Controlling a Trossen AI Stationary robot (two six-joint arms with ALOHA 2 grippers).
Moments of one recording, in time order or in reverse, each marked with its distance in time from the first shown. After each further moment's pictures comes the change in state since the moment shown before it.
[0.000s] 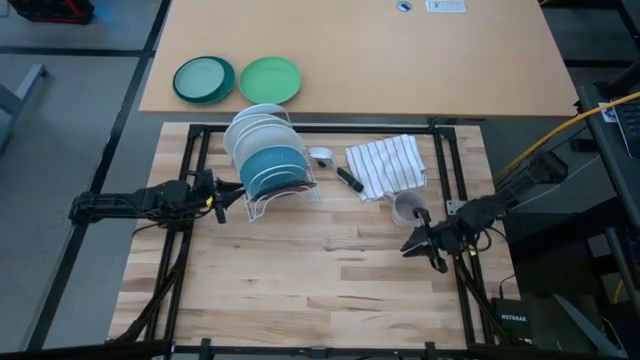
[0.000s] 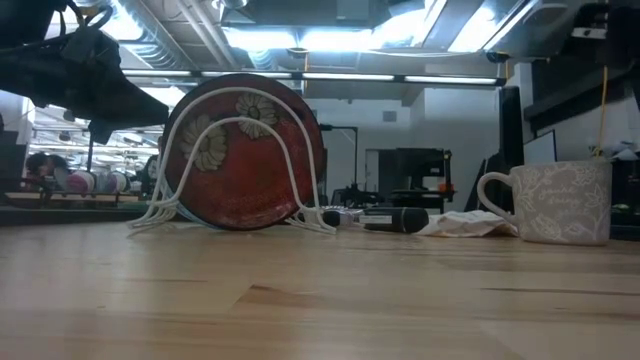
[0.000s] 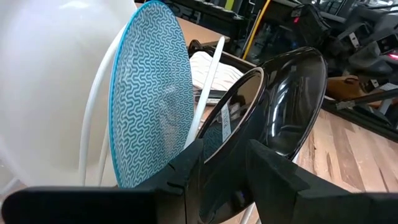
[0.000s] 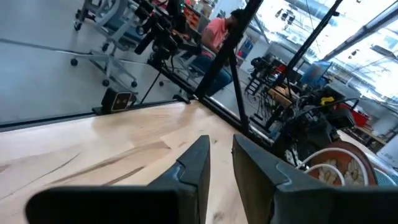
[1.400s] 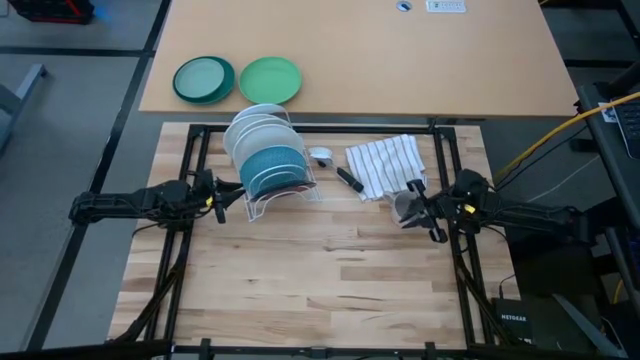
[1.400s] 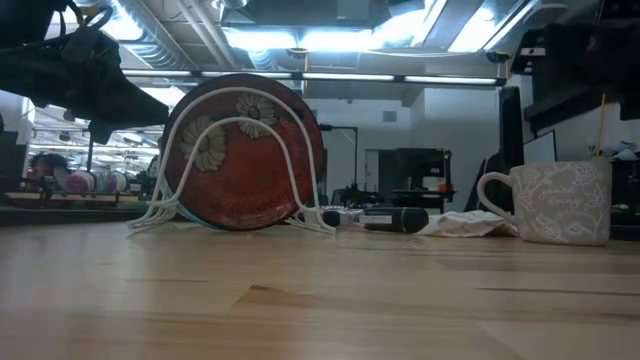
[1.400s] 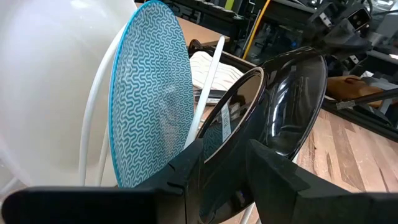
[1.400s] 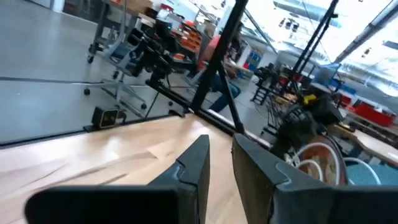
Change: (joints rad) left arm 0.000 0.000 -0.001 -0.001 0.000 -0.001; right arm -0.901 -0.001 0.053 0.044 -0.971 0.190
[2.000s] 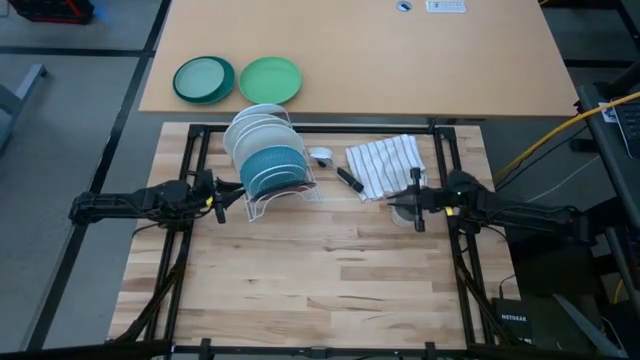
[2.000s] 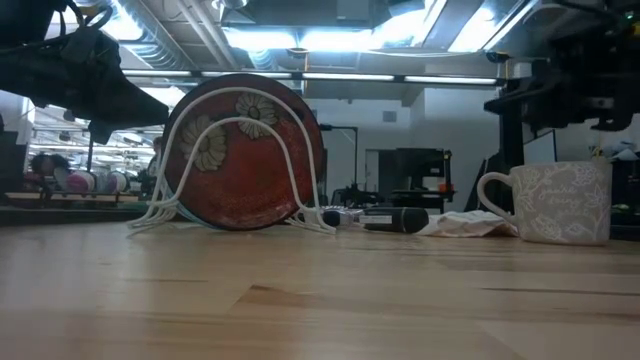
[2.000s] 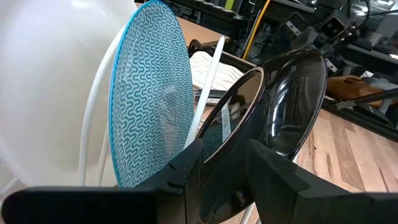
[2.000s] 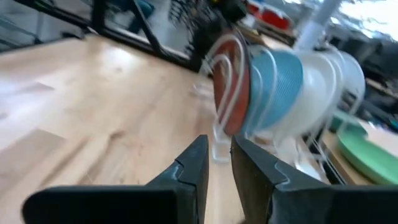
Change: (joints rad) left arm 0.000 0.000 0.000 0.000 0.000 0.000; right arm 0.001 0.001 0.000 -0.214 0.480 -0.073
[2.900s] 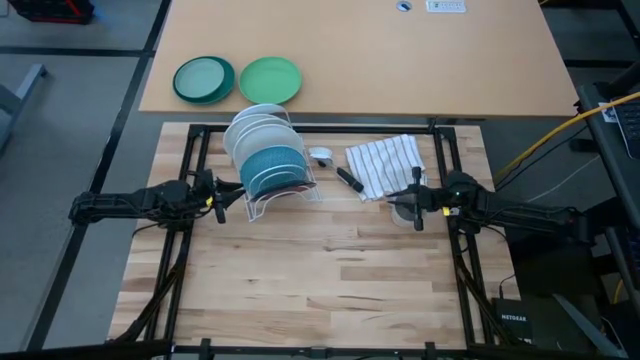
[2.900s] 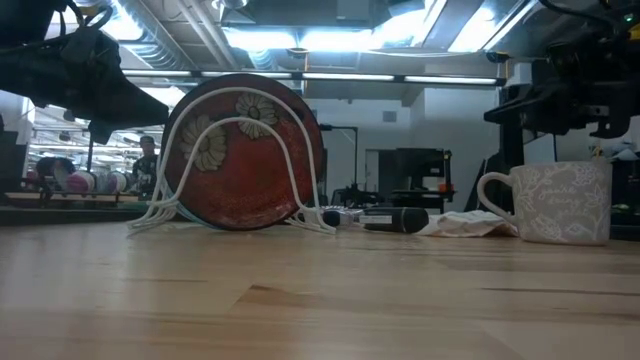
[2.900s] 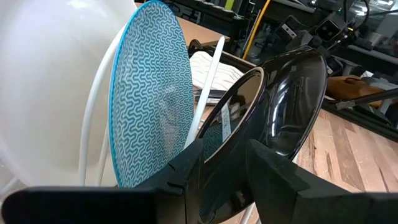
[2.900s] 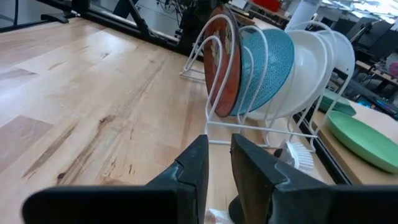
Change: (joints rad) left arm 0.000 0.000 0.000 0.000 0.000 0.000; right arm 0.000 -0.025 0.000 -0.079 0.079 0.001
